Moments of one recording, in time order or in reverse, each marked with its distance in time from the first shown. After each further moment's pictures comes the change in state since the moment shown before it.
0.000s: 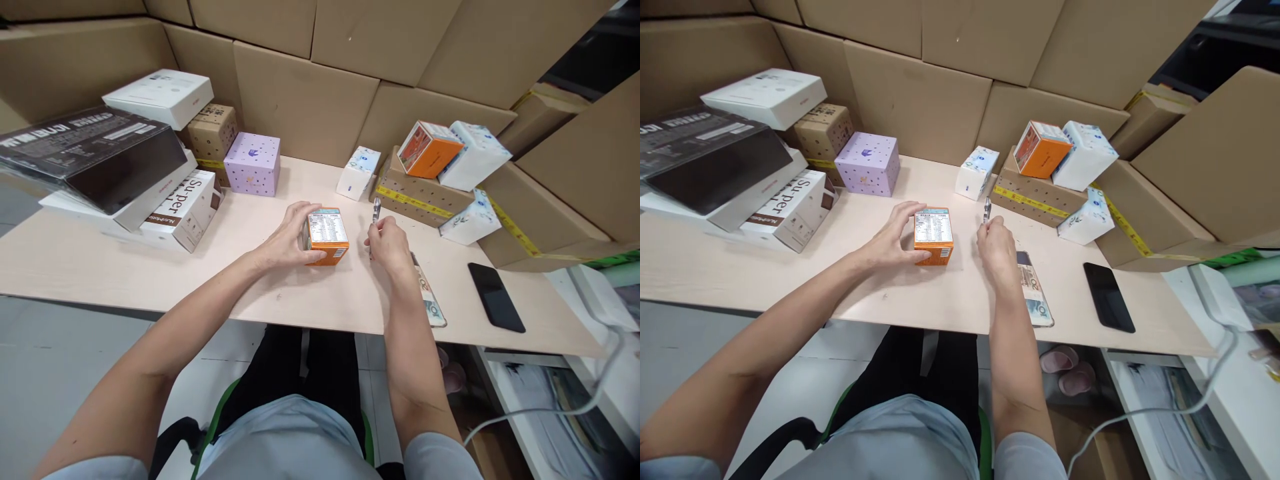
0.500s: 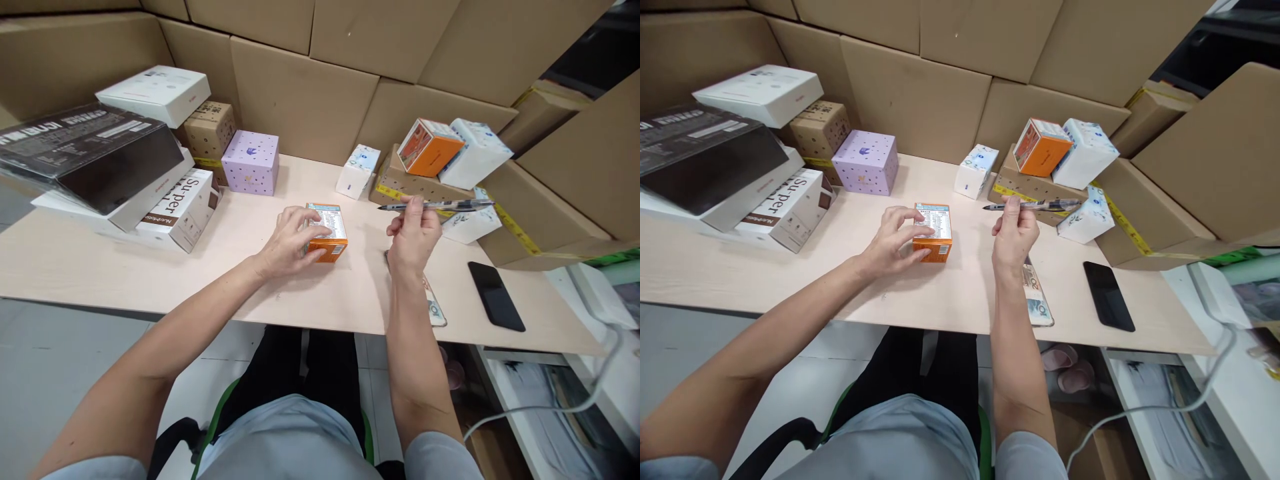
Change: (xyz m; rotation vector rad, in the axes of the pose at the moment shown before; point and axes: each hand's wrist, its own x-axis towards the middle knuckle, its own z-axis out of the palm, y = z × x) left_hand -0.005 0.004 0.008 0.343 0.166 0.302; right_hand 0.003 -0.023 0.000 0.799 0.512 -0.106
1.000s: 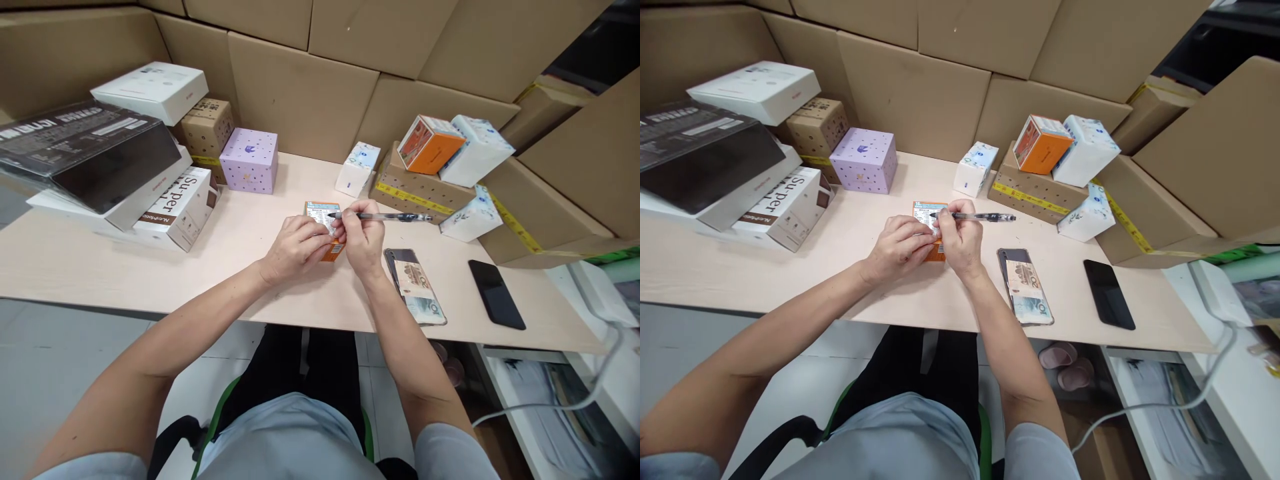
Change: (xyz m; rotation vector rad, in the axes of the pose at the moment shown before) left_hand 0.001 0.014 0.011 0.028 0.047 0.033; right_hand -0.045 -0.015 0.038 0.029 -0.469 -0.001
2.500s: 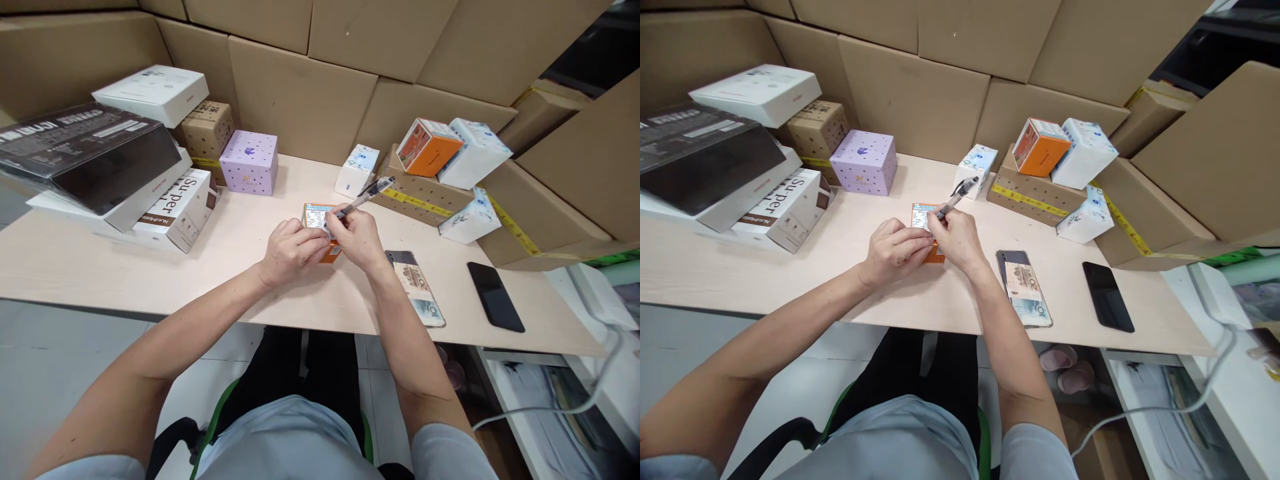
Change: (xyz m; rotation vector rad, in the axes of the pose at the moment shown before) left_hand -0.003 0.001 0.003 0.250 0.202 0.149; right_hand 0.016 -0.007 -0.006 -0.377 -0.236 -0.034
